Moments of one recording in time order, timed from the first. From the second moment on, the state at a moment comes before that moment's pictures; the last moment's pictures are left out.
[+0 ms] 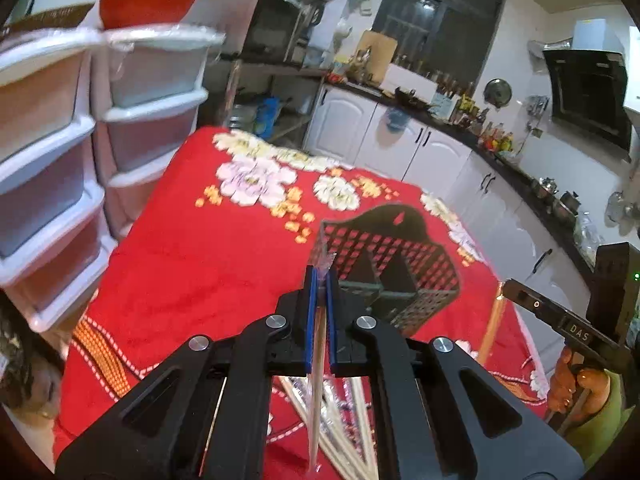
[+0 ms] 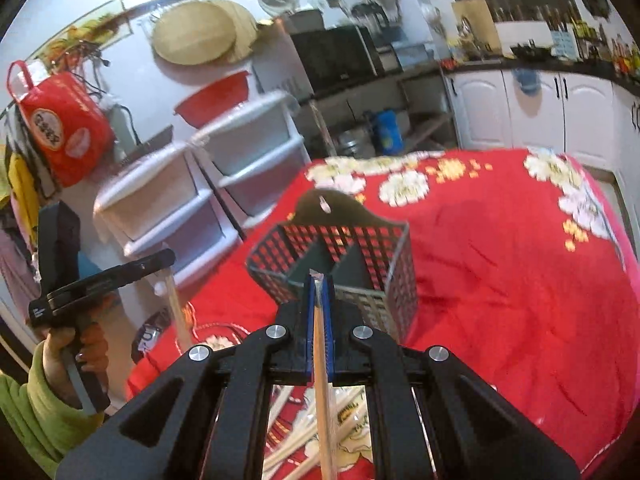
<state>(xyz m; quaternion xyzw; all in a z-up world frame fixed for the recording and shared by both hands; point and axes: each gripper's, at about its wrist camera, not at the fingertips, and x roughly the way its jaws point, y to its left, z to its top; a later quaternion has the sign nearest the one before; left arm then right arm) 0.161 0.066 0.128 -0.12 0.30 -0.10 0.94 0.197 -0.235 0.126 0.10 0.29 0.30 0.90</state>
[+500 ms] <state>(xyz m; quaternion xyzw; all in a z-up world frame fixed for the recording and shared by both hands) 0.169 0.052 0.181 -0.12 0.25 -0.13 0.95 0.200 -0.225 0.177 0.09 0.21 0.33 0.91</state>
